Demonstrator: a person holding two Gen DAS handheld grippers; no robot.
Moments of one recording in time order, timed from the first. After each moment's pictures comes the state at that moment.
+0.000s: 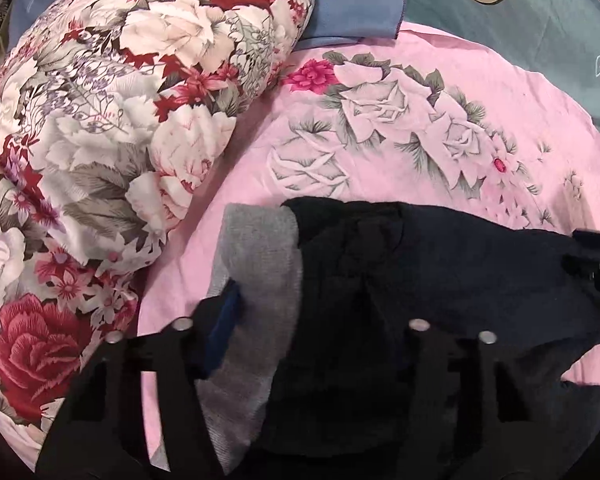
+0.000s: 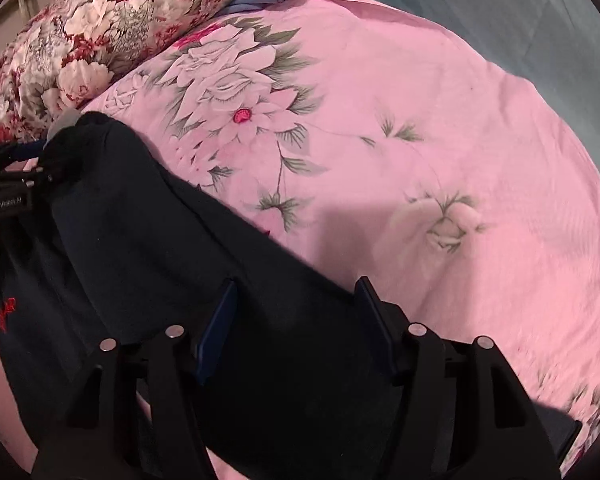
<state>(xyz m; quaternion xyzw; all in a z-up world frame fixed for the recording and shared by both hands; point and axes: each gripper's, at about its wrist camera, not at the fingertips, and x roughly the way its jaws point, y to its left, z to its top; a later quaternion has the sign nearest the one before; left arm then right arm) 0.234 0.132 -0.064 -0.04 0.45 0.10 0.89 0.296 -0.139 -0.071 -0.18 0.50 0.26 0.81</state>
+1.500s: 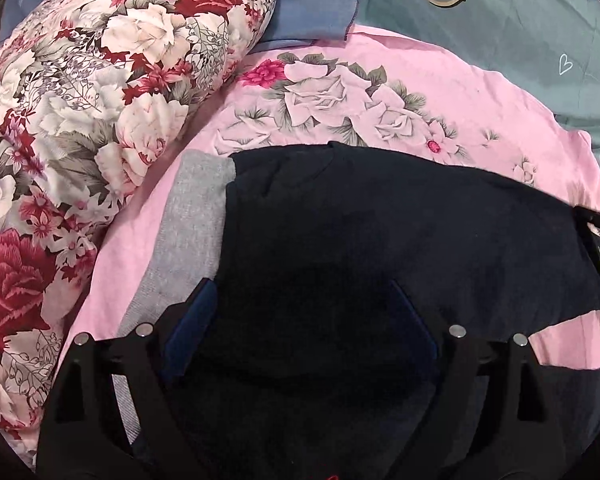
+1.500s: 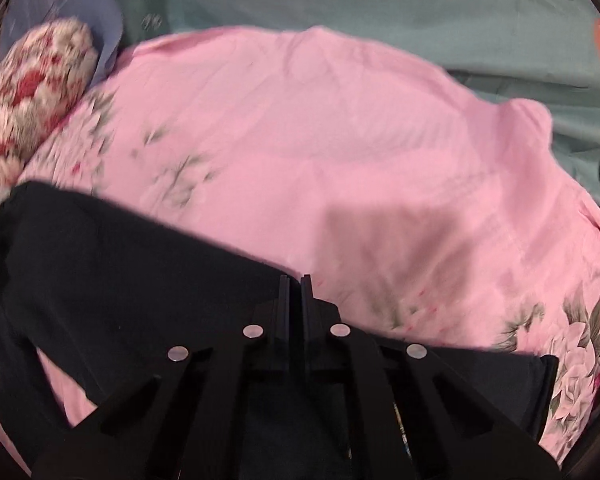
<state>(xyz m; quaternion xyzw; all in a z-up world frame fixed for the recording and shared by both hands) 0.213 0.093 -0.062 -0.07 0.44 0.06 0.89 0.315 -0.297 -0.055 -0.06 0.46 0.12 0.88</state>
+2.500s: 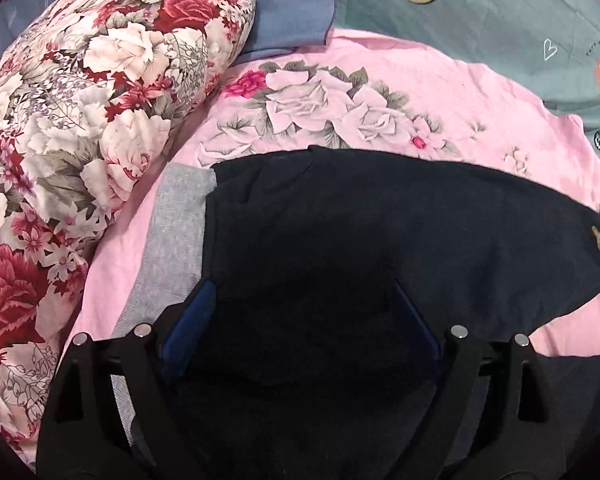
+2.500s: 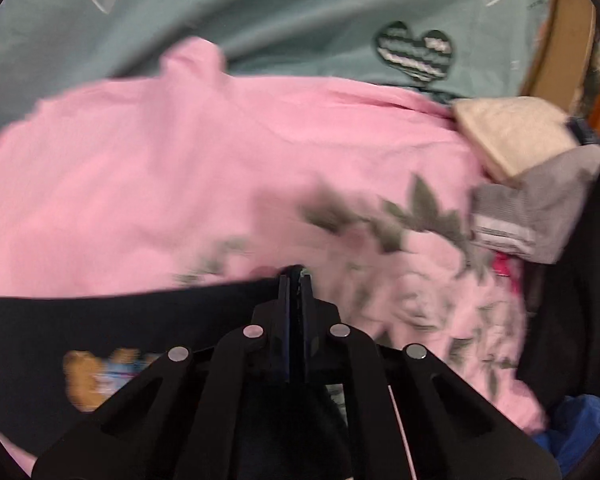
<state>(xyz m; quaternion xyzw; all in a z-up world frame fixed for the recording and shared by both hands) 0.213 0.083 -0.065 -0.03 0.42 0.04 0.91 0.293 -0.472 -0.069 -0.02 0.45 -0.19 0.87</state>
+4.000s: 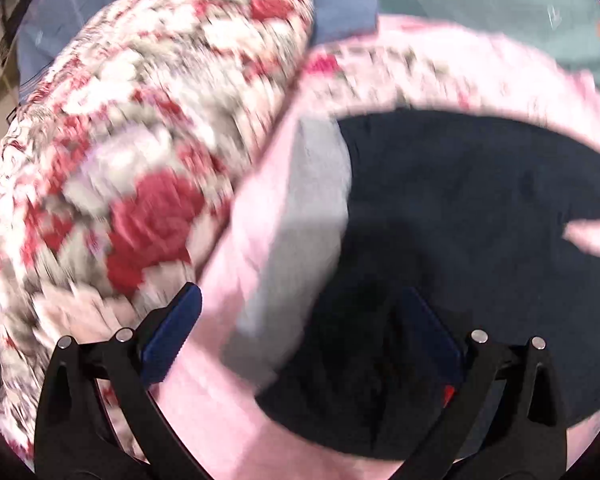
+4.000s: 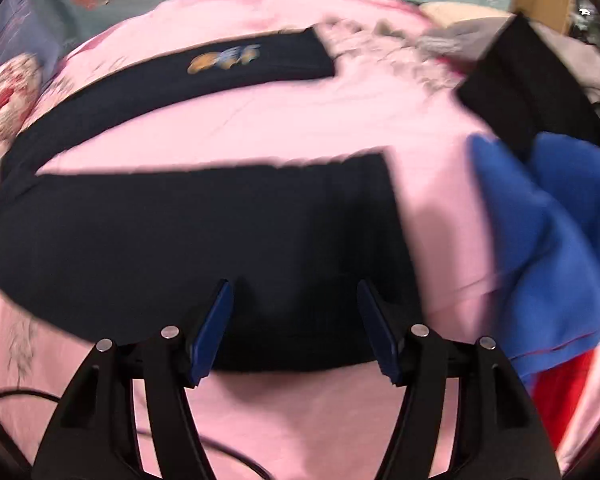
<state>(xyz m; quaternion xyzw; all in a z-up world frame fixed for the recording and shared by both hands) 0.124 0.135 -0.035 0.02 0.42 0.09 0.90 -0.004 -0.428 -0.049 0.03 0.50 -0.07 0.86</state>
